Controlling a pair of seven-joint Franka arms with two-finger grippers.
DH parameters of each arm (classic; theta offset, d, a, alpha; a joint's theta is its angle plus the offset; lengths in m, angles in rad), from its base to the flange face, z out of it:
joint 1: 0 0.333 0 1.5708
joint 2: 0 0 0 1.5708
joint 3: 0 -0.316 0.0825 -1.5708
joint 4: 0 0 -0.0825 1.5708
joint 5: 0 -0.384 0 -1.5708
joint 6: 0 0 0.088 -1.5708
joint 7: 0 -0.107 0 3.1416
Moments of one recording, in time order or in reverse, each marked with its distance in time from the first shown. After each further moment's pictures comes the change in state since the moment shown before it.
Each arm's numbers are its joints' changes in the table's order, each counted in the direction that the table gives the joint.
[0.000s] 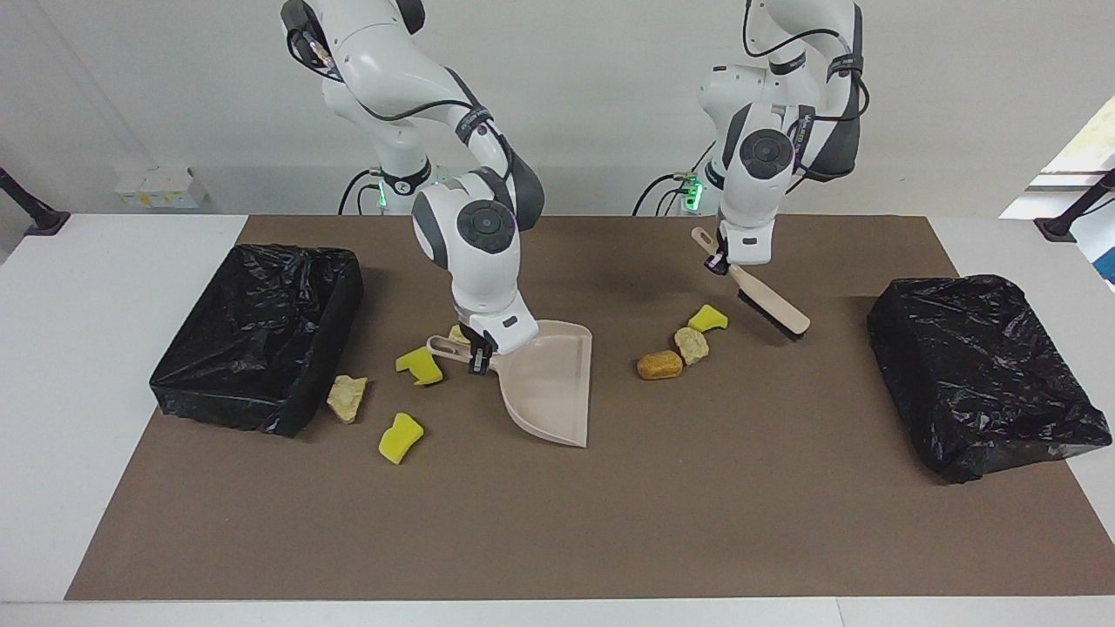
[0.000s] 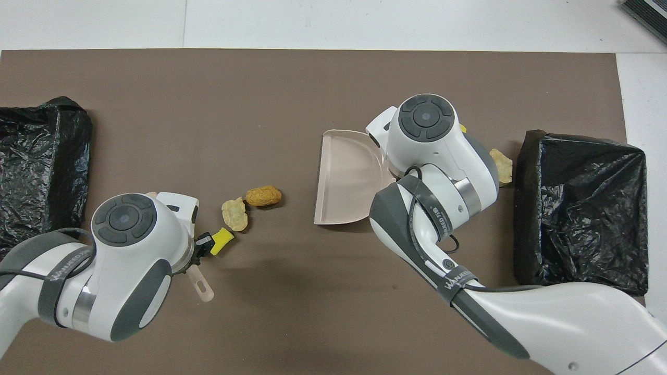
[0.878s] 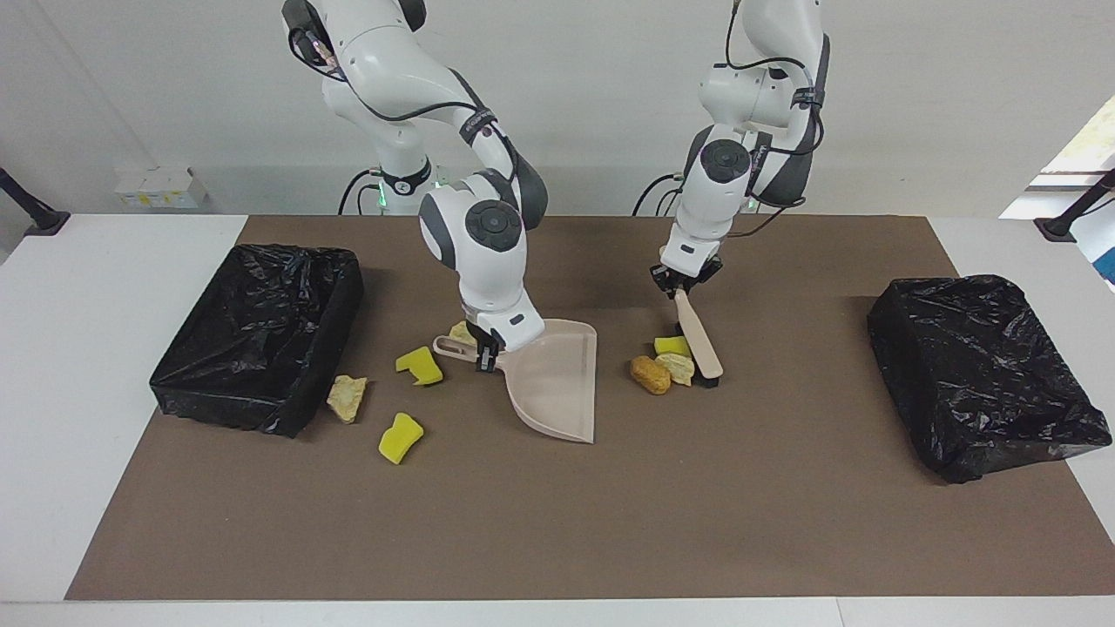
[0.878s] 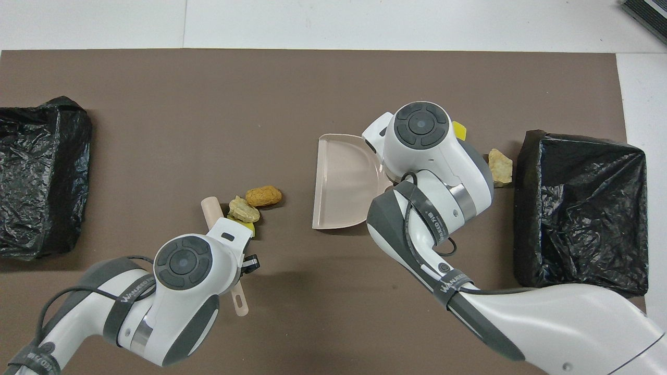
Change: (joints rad) left arm 0.024 -0.176 -0.016 0.125 0.078 0.222 -0.438; right arm 0.008 0.012 -0.001 -0.045 0.002 0.045 -0.015
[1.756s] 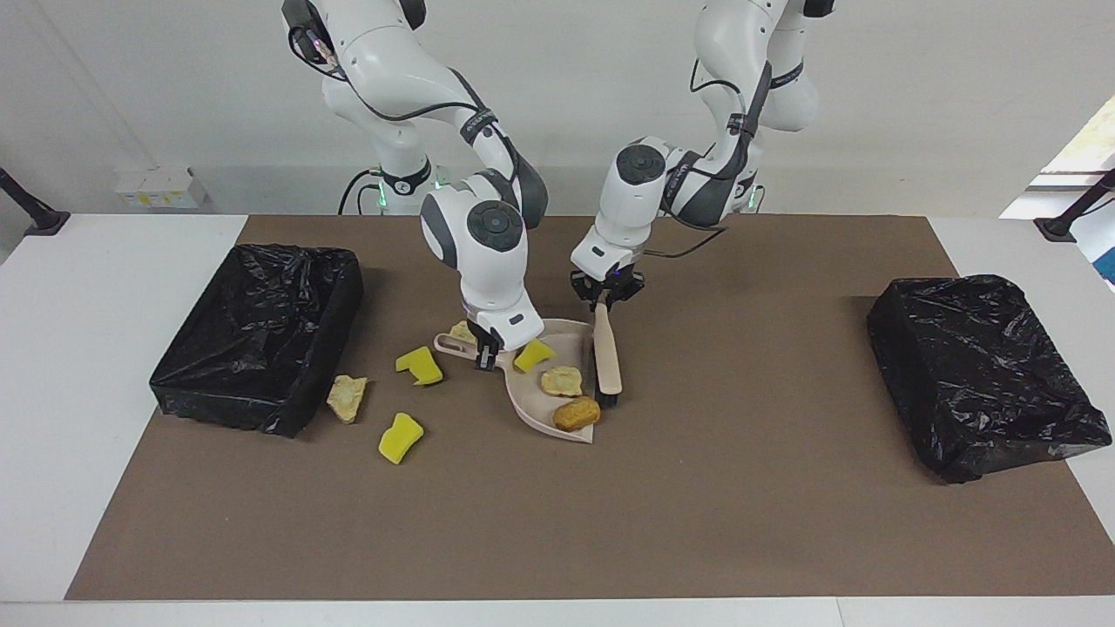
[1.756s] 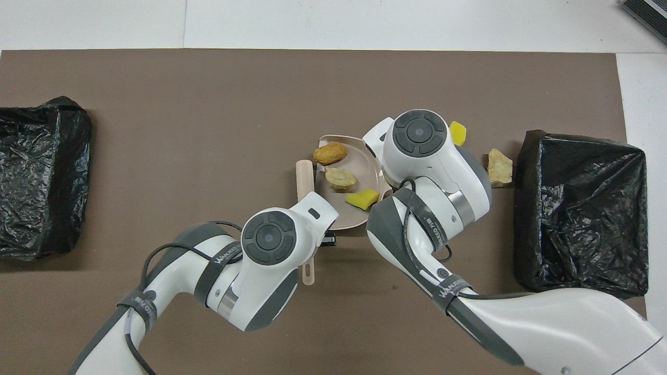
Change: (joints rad) left arm -0.208 -0.211 0.021 0.259 0.033 0.079 -0.005; right arm 0.000 0.007 -0.001 -0.022 0.000 0.009 -0.038
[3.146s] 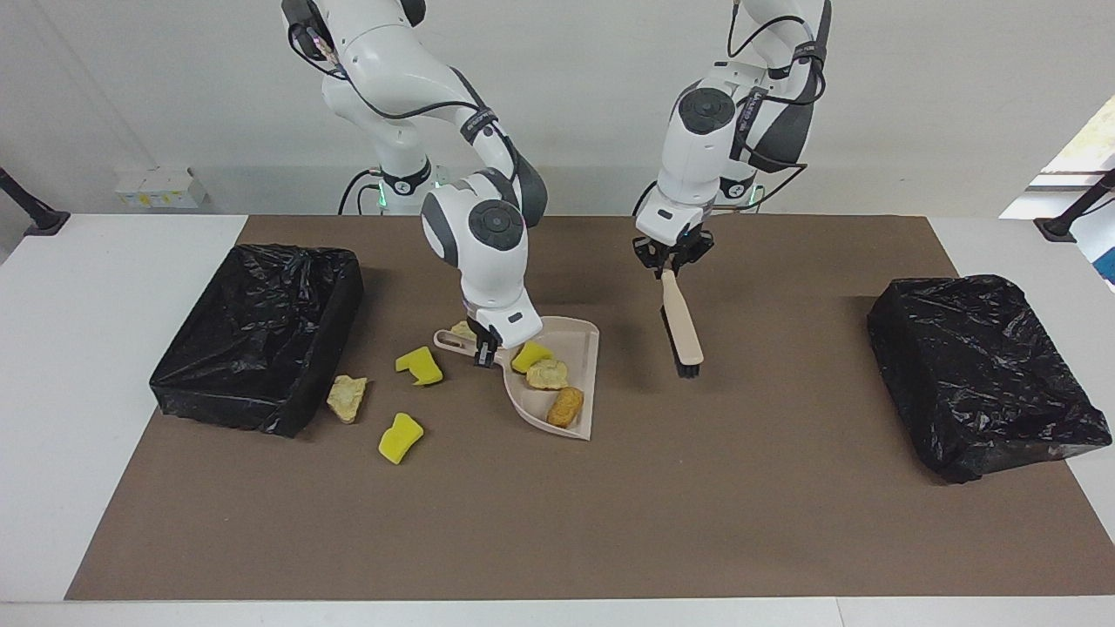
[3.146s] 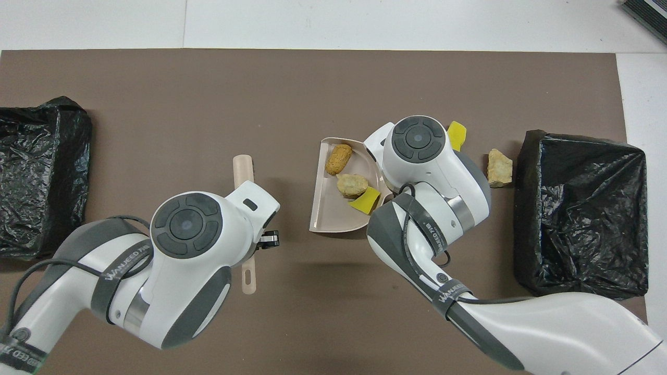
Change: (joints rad) left arm 0.178 0.233 -0.035 -0.026 -0.097 -0.344 -0.047; right arm 0.000 0.016 0.000 -0.035 0.000 0.004 -0.035
